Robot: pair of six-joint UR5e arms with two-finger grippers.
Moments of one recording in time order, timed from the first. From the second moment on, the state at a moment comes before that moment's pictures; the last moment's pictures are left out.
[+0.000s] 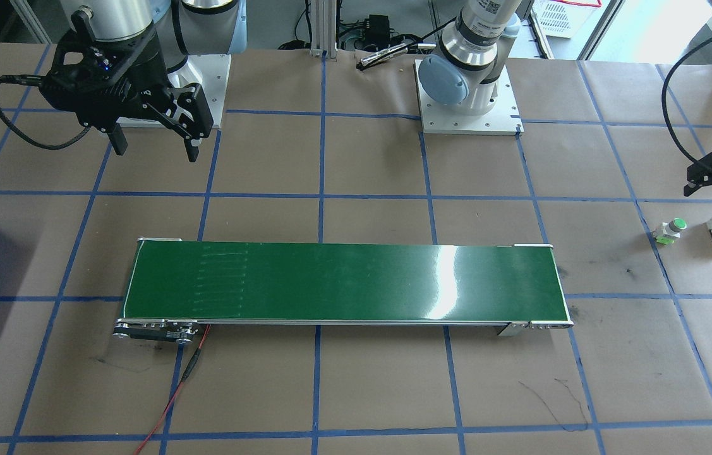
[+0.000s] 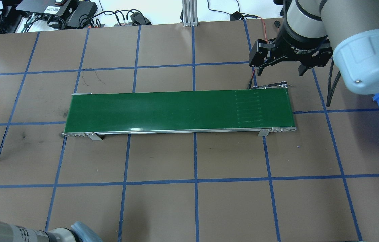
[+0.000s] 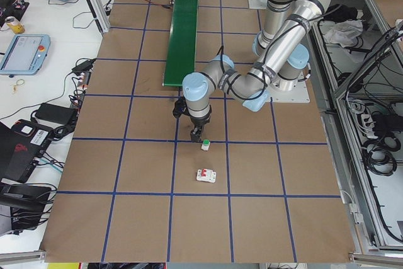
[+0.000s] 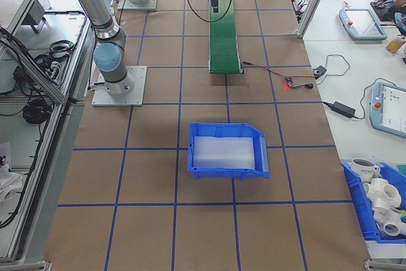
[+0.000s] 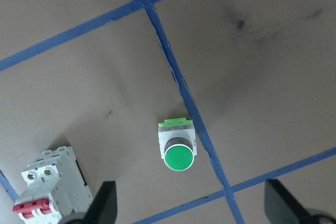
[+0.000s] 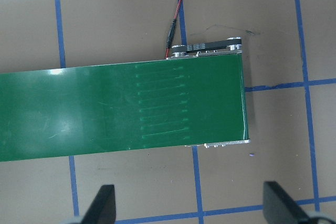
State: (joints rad) left arm -0.68 -1.84 -1.75 -1.16 1.68 1.27; right arm 1.67 -1.63 1.62 -1.71 -1.62 0.18
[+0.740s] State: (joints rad) left arm -0.67 -1.97 -1.76 -1.13 1.79 1.29; right arm 1.67 -1.63 1.62 -1.71 -1.62 0.18
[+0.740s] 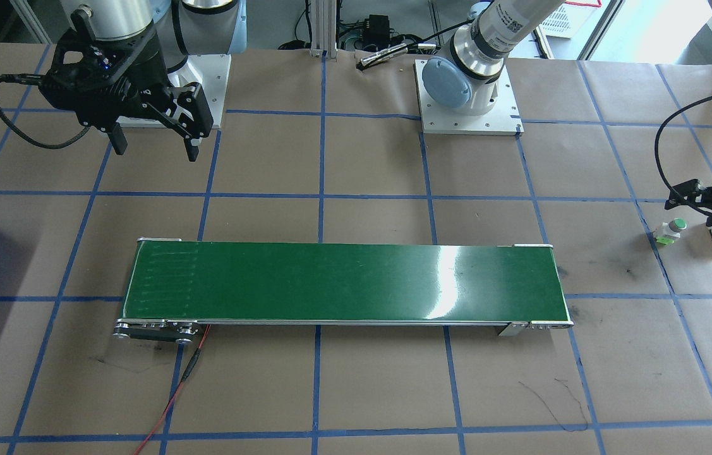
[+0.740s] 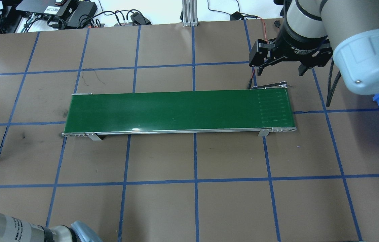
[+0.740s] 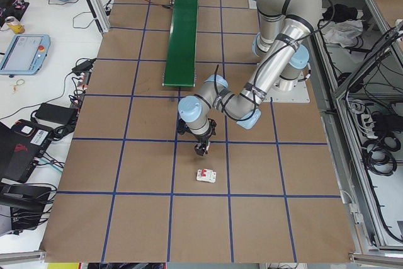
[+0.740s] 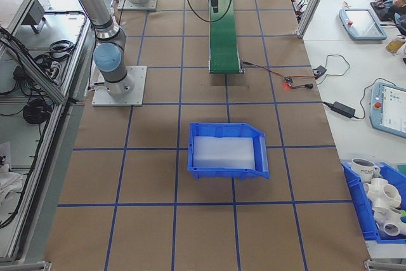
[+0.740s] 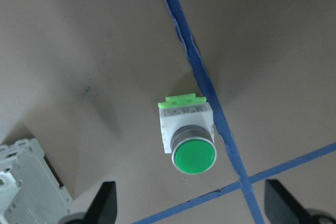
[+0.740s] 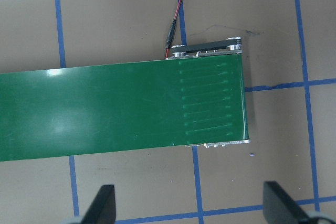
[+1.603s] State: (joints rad) left arm -0.67 -2.04 -1.76 -1.09 1.78 1.22; right arm 1.67 -1.63 1.62 -1.71 -1.62 0.18
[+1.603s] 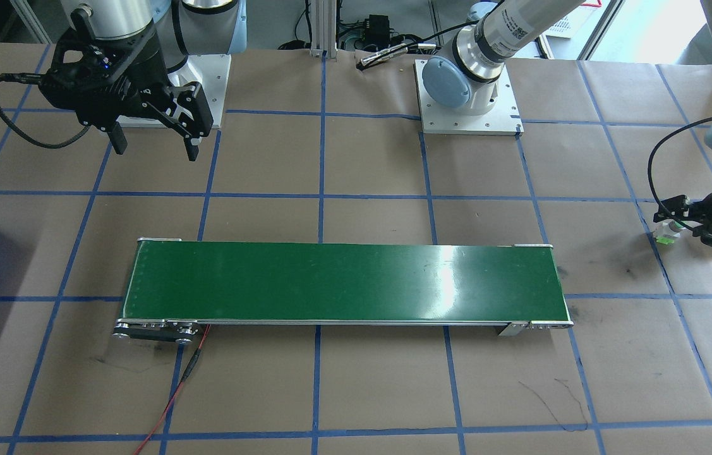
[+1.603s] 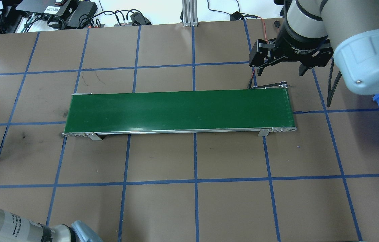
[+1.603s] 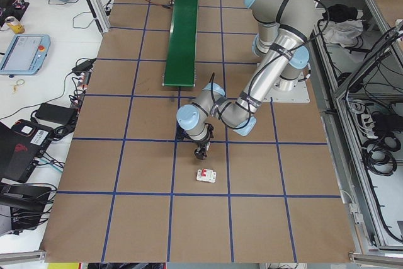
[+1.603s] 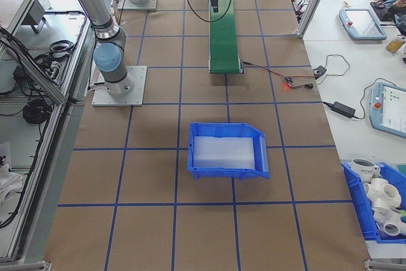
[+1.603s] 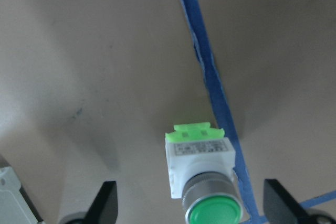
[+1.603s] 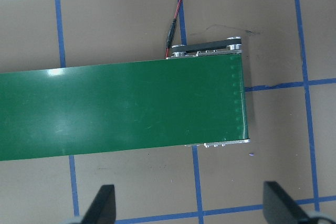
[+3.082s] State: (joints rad) left arm -0.90 -1.68 -1.75 -1.35 1.71 0.93; right arm 1.67 -1.63 1.63 -1.71 -1.62 0.18
